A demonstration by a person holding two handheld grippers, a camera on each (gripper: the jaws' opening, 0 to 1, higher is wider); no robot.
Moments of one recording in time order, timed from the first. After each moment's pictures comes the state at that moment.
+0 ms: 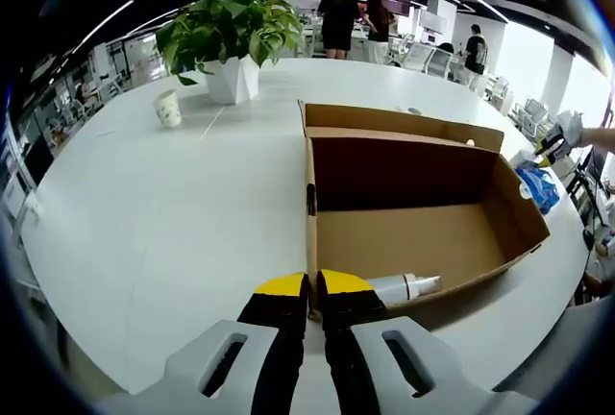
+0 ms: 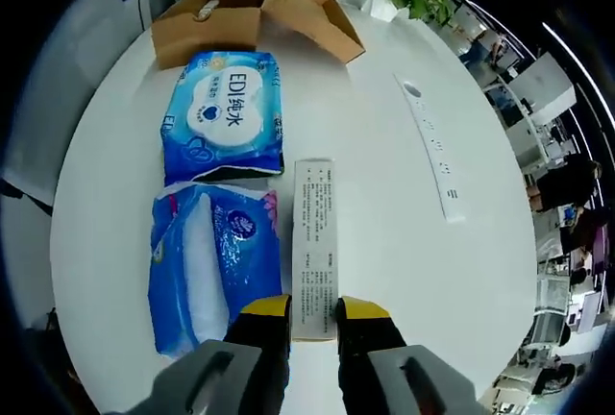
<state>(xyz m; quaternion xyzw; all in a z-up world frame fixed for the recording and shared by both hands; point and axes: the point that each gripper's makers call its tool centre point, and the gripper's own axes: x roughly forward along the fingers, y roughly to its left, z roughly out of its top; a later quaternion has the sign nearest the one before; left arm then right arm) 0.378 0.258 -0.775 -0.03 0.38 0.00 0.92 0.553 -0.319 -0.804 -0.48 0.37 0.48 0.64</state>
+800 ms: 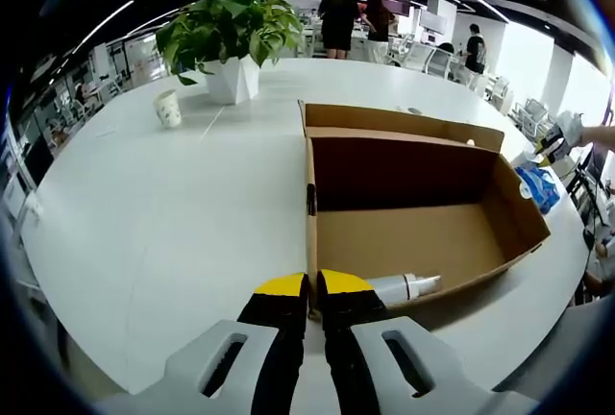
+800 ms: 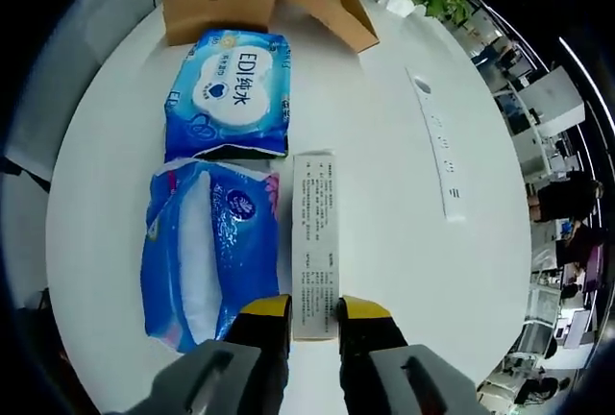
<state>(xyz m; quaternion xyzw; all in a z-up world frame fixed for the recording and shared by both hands) 0.378 0.257 -0.774 -0.03 0.38 0.00 0.92 0.562 -0.332 -0.808 -0.51 0.37 0.47 0.62</state>
